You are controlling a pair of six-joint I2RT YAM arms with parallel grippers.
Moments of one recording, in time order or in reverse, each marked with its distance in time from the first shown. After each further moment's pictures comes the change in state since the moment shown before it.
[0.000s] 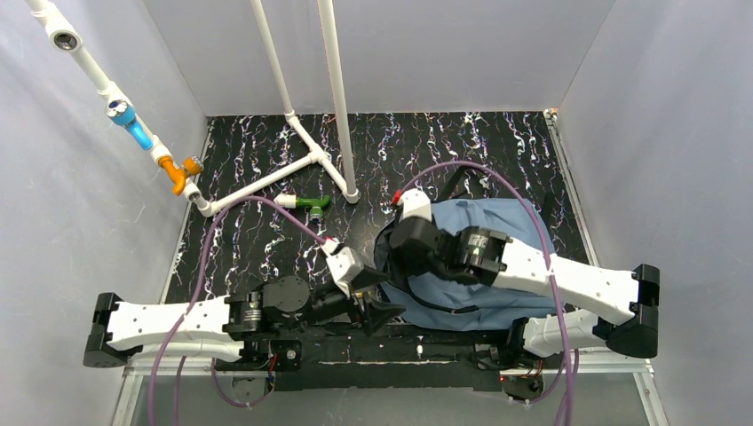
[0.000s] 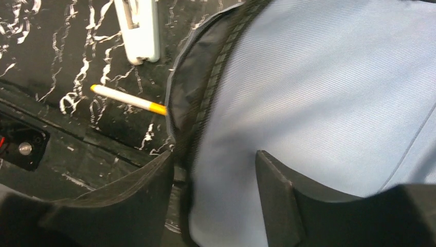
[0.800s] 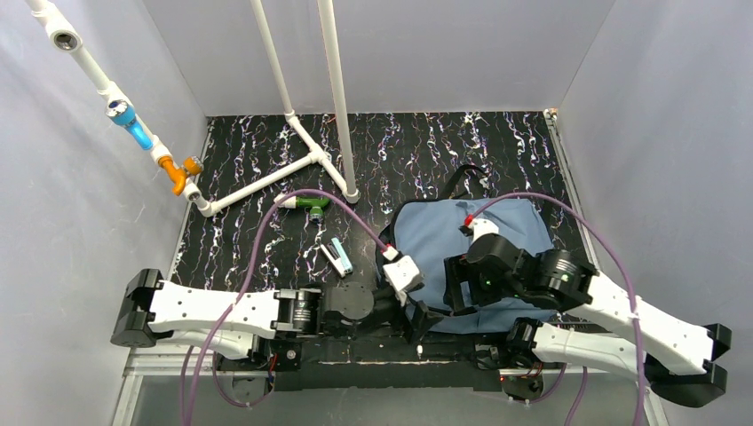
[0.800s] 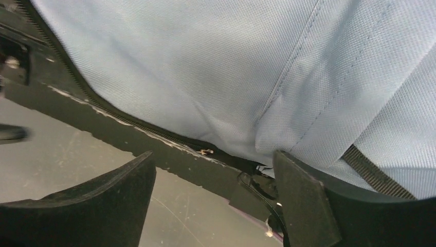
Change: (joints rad) left arm -0.103 0.366 0.247 -0.048 -0.112 -0.013; right arm -0.196 -0.464 -0.220 -0.305 -0.352 0.088
